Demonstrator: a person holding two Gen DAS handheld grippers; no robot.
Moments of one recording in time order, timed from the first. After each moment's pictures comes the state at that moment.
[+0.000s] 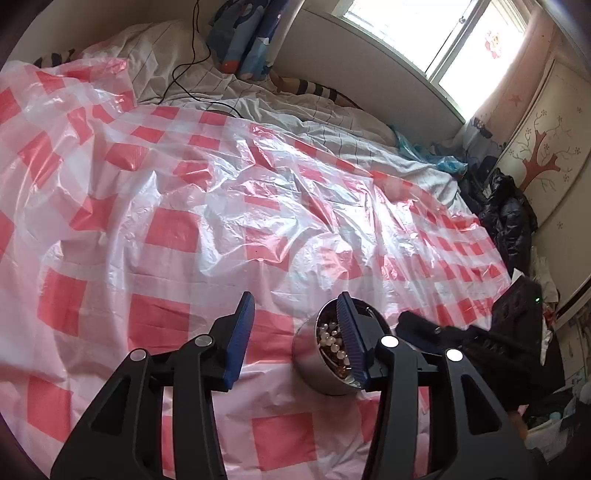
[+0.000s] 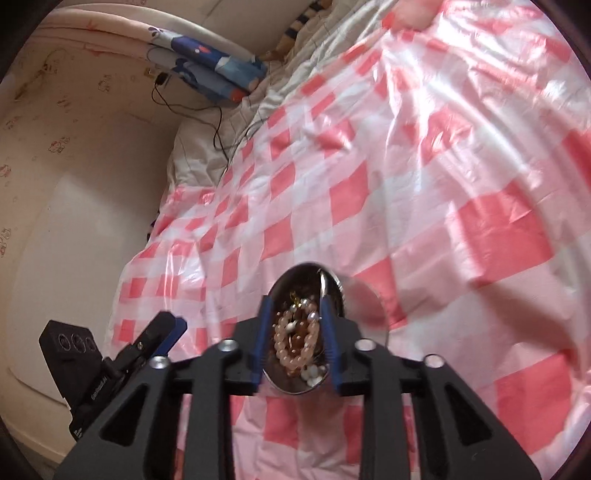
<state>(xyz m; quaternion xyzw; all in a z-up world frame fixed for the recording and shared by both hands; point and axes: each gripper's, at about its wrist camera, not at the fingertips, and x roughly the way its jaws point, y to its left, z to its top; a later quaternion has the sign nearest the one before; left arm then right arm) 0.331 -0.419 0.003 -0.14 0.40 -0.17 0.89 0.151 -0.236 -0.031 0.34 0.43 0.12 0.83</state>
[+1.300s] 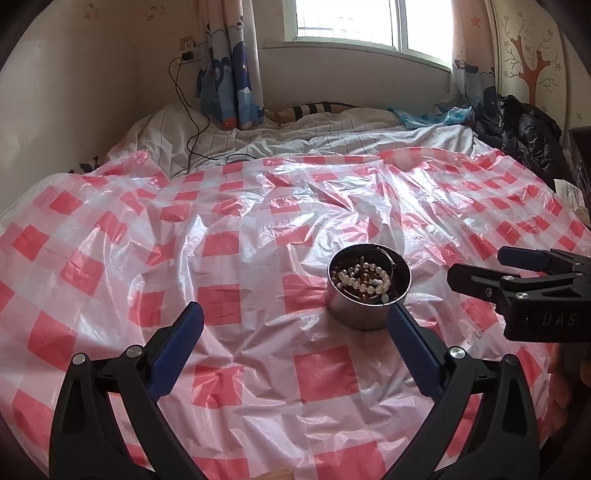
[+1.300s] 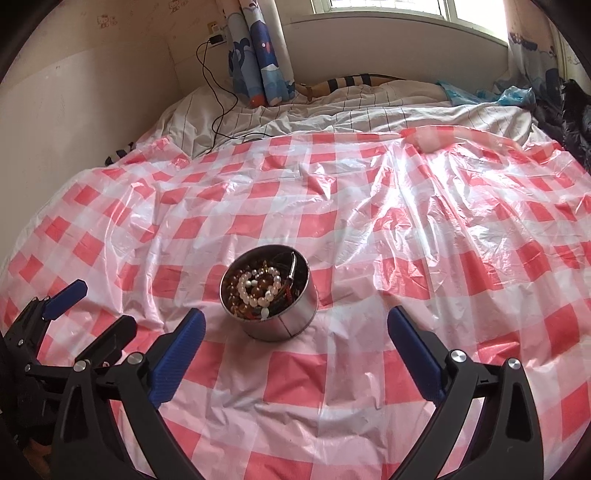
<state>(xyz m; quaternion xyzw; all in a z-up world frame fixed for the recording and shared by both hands) 0.218 -0.465 0.021 0.05 0.33 -0.10 0.94 0.063 -0.180 0.021 0.04 0.41 0.04 0.91</state>
